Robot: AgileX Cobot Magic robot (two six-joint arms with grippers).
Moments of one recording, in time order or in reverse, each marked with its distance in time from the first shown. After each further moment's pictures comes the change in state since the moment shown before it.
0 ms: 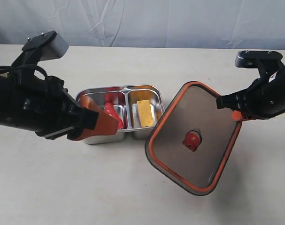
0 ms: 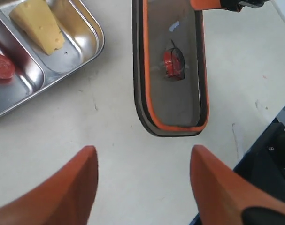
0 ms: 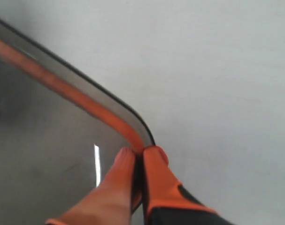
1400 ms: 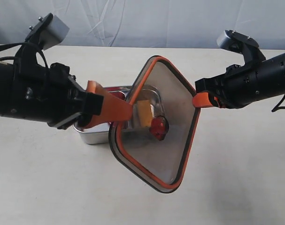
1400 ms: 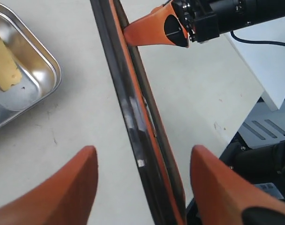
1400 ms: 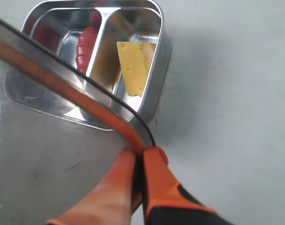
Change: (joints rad) left arm 0.000 0.000 0.000 -0.267 -0.018 0.215; right arm 0.000 -0.024 0.000 0.779 0.107 -0.722
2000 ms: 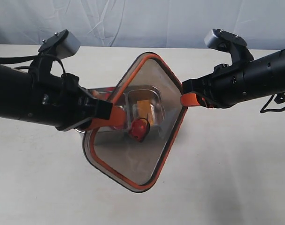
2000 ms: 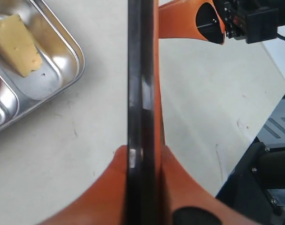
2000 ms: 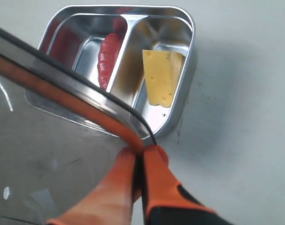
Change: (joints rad) left arm 0.000 0.087 0.008 -0.002 -0.034 0.018; right arm 0.087 0.000 0.000 0.059 -0.037 -0.025
